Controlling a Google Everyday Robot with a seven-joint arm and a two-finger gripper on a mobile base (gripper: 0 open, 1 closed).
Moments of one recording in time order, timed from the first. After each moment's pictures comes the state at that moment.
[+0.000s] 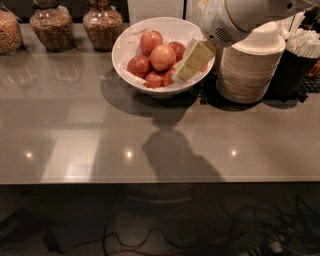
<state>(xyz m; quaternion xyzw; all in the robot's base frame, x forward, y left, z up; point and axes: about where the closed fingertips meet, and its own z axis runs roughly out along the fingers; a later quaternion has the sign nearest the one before) 0.611 -0.073 1.007 -0.57 0.70 0.00 0.42</state>
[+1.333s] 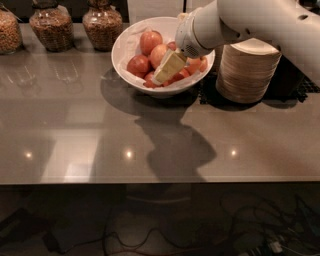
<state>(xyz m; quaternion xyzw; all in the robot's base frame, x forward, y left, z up) 0.684 -0.033 0.958 -0.56 0.69 0.01 0.46</state>
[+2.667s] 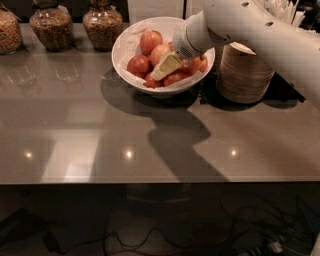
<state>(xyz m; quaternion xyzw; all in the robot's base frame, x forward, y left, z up) 0.736 -0.038 0.921 -0.53 0.72 0.00 0.44</state>
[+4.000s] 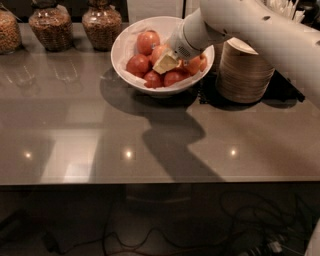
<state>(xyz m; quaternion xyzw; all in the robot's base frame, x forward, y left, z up) 0.725 -0.030 0.923 -0.54 0.73 0.02 0.42</state>
